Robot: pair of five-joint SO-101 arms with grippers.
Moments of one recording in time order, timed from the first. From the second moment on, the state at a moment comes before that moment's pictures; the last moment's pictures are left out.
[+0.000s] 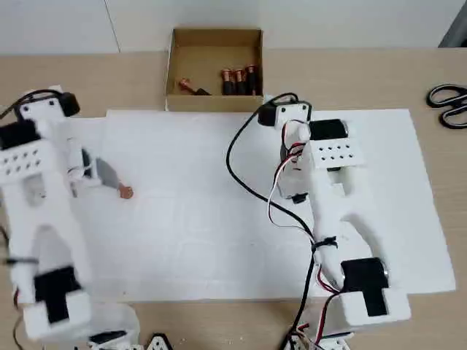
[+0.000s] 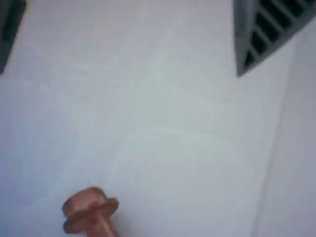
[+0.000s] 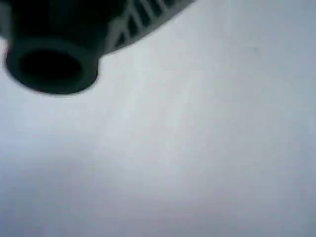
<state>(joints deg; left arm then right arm) -22.3 5.0 -3.6 99.3 4.1 -10.0 1.5 9.2 82.9 9.7</state>
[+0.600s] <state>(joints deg) -19.5 33.8 -17.7 90.0 14.4 -9.9 1.4 12.3 80.4 9.7</state>
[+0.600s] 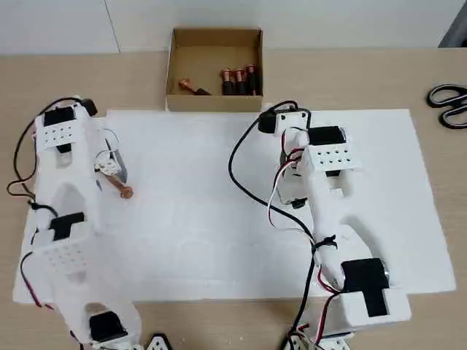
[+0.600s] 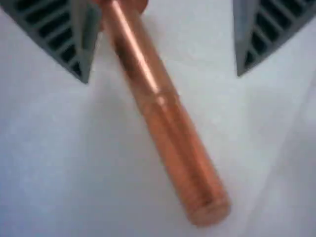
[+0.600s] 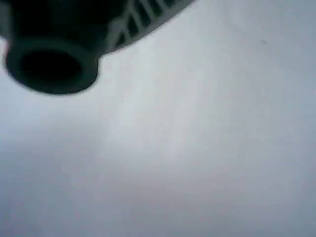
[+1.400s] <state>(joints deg) -14.3 36.3 -29.3 97.3 13.1 -10.1 1.4 12.3 80.4 9.7</state>
